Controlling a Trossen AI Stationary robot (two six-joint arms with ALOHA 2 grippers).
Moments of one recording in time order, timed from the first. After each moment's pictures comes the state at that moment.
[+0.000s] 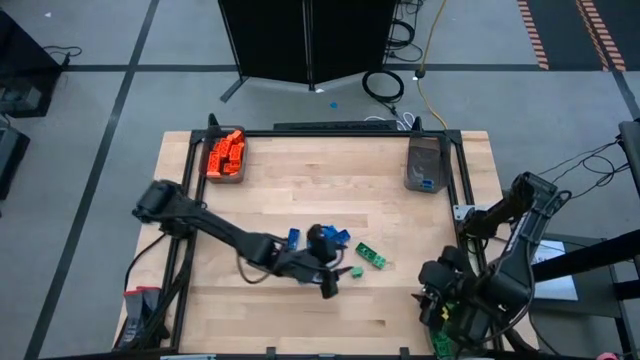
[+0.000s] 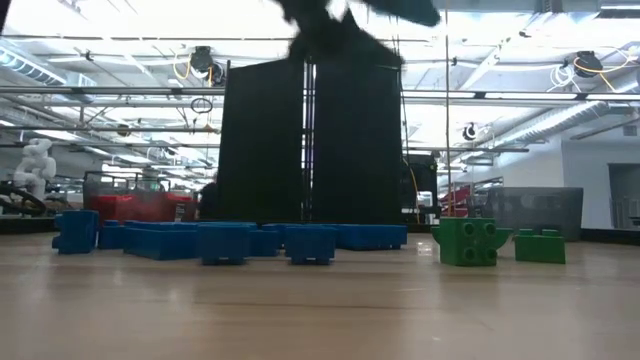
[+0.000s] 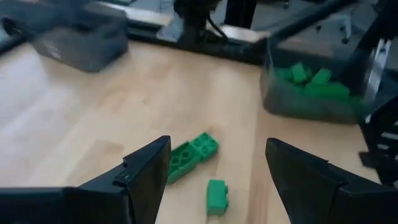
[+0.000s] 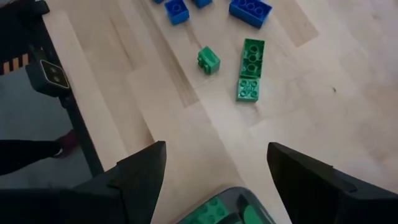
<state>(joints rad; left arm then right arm) -0.39 1.85 1.28 0.08 -0.49 -0.36 0.97 1.56 1.53 -1.41 0.49 1.48</state>
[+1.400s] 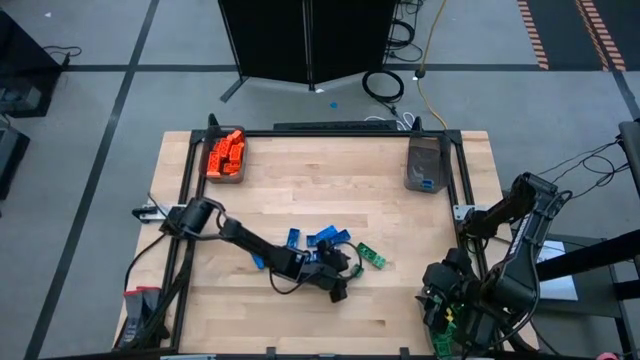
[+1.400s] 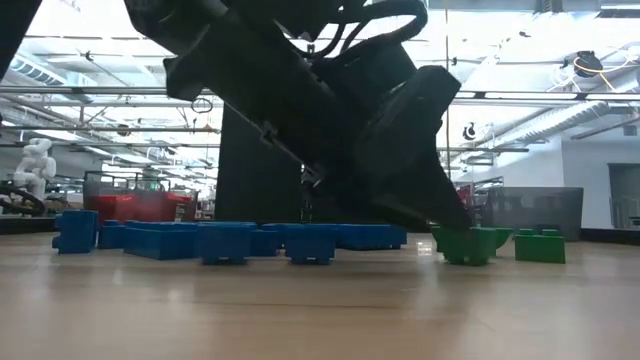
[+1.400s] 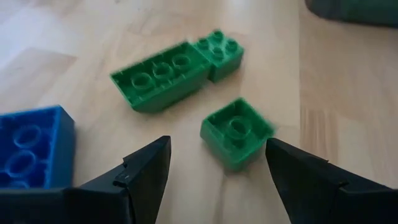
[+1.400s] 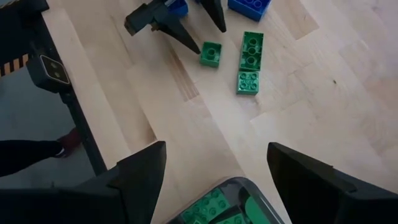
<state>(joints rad) -0.36 2.18 1.28 0.23 -0.42 -0.41 1.00 1.56 1.53 -1.43 0.49 1.53</state>
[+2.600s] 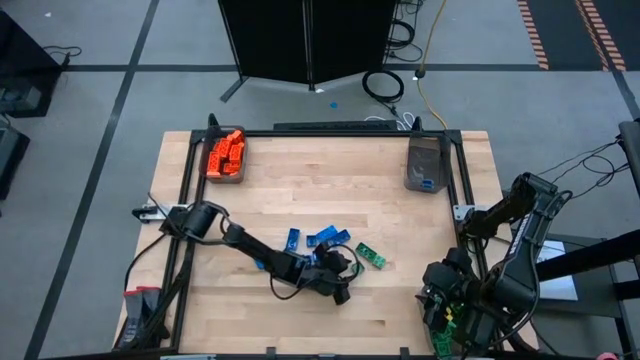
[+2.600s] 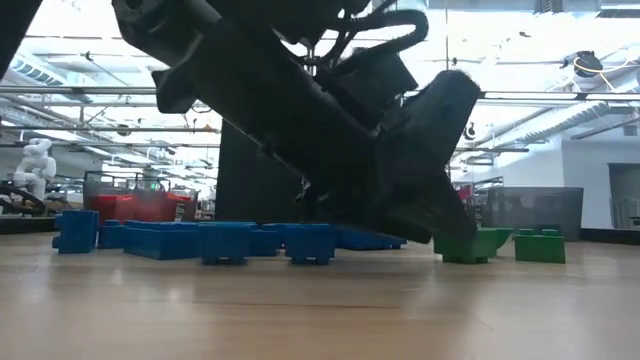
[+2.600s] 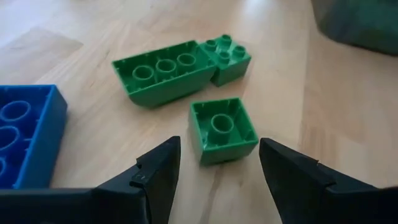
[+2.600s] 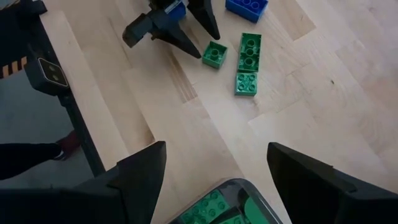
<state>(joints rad) -0.38 2.22 1.29 0.28 -0.50 -0.54 1.00 1.56 1.53 -1.43 0.50 1.54</state>
